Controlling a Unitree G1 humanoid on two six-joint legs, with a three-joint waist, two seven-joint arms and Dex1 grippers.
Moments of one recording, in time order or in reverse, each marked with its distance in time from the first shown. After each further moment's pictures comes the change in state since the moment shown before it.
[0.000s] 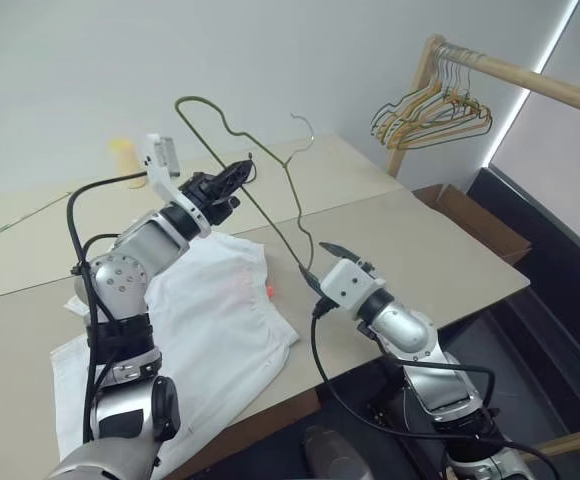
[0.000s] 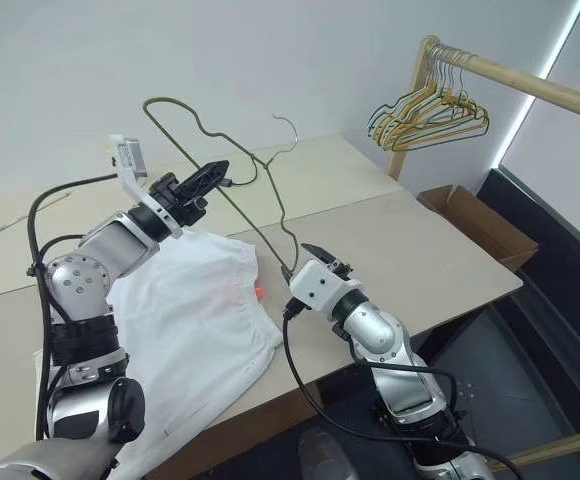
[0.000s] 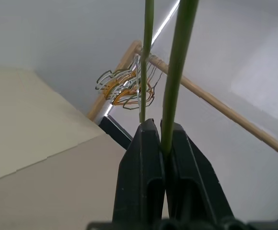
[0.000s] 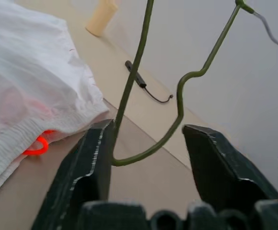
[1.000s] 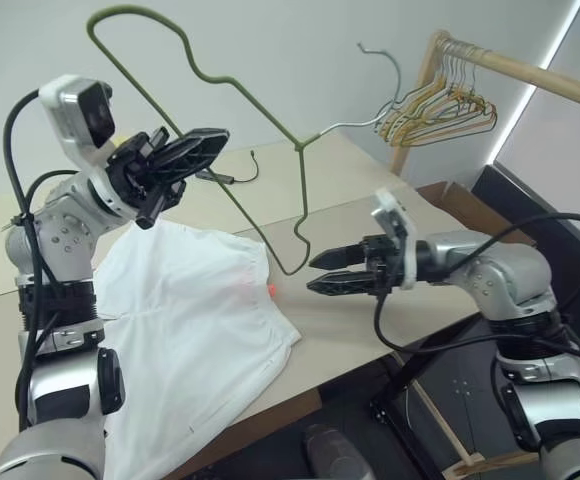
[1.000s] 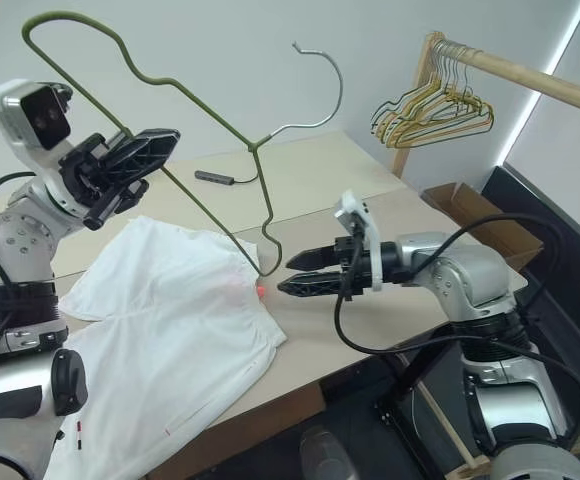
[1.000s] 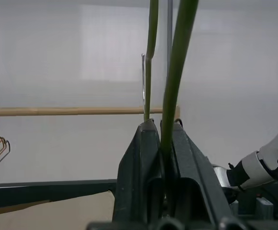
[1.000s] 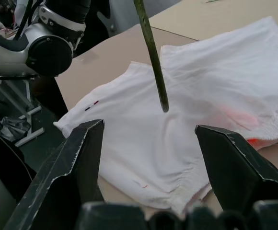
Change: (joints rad) left arm -0.128 0.244 -0.032 0.182 -0.026 -0.148 -0.947; right arm -0.468 -0.267 -0.126 0.230 0.884 0.770 0.729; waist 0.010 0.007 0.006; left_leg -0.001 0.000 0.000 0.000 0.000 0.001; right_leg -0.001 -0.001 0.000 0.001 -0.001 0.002
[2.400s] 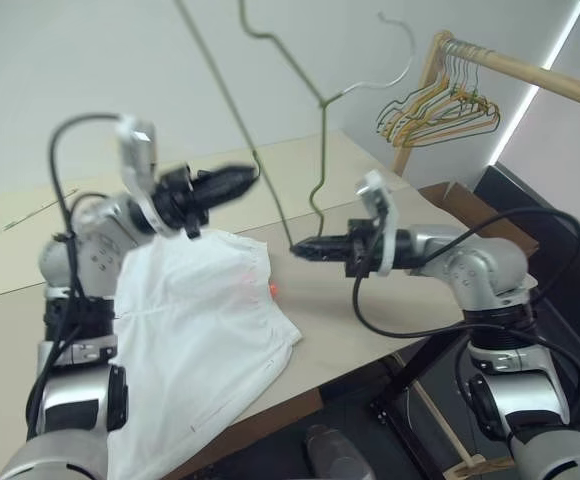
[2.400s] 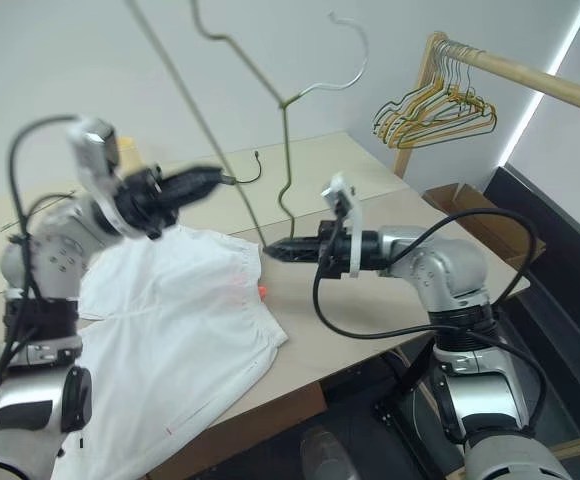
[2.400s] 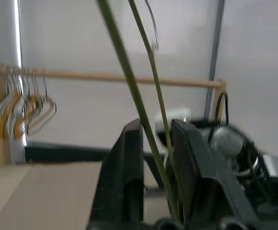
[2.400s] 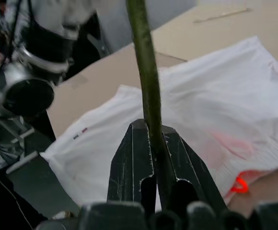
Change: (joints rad) left arm 0.127 -0.018 -0.160 0.024 0.213 -0.113 0.110; right arm -0.046 0.094 -0.139 0.037 0.063 0.086 -0.127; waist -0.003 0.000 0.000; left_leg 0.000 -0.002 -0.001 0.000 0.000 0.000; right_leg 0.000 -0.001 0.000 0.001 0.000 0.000
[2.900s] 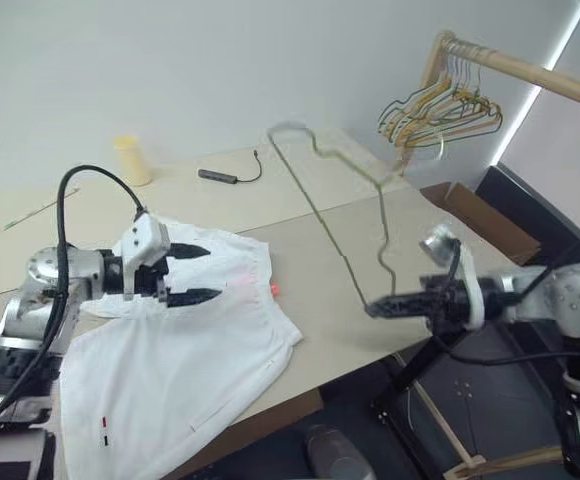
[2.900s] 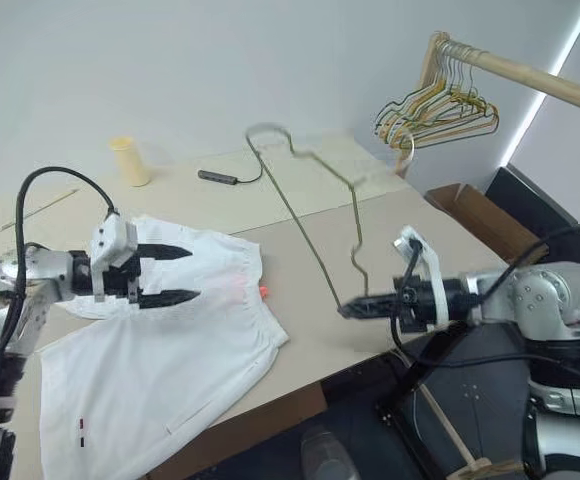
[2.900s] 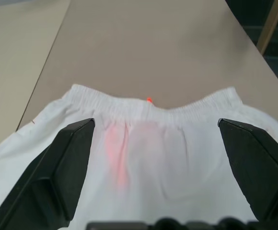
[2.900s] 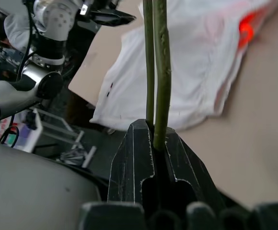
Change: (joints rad) left arm 0.299 0.312 -0.124 -0.120 0.376 -0.305 -0.084; right arm 0.253 -0.344 -0.085 -0.059 0.253 0.503 0.024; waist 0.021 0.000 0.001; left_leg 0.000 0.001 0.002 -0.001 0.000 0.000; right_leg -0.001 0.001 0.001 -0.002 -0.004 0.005
